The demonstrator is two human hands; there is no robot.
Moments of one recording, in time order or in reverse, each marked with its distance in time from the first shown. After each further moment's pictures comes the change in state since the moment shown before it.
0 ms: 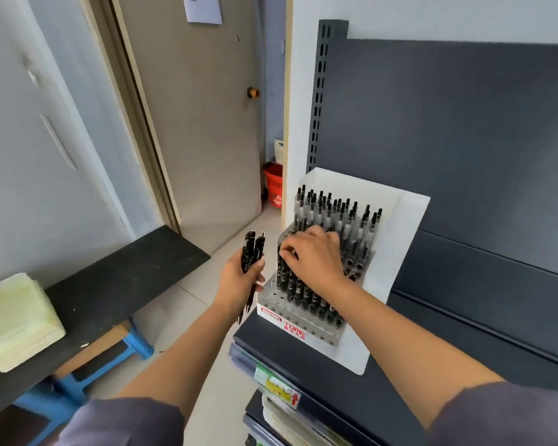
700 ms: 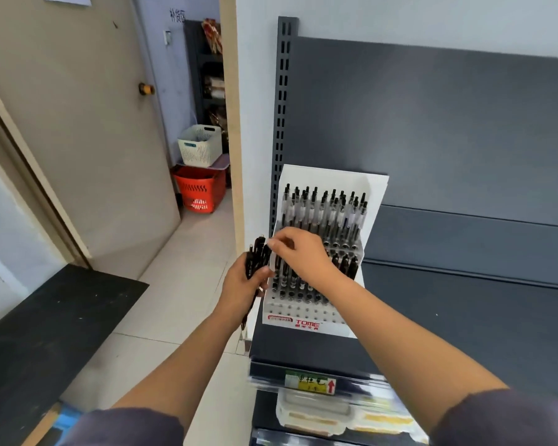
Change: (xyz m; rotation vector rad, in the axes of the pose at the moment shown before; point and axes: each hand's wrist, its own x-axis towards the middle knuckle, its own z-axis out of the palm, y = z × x) left_hand 0.043 -0.014 -0.038 -0.108 -0.469 0.056; right_hand 0.018 -0.061 0.002 0.383 0.019 0.512
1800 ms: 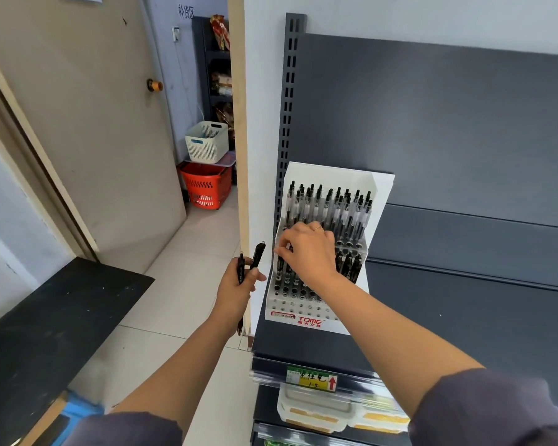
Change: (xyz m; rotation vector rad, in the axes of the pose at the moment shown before) left_hand -0.012 -0.012 -0.009 0.043 0.095 -0.098; right_hand 0.004 0.017 0.014 -0.489 0.169 -0.087
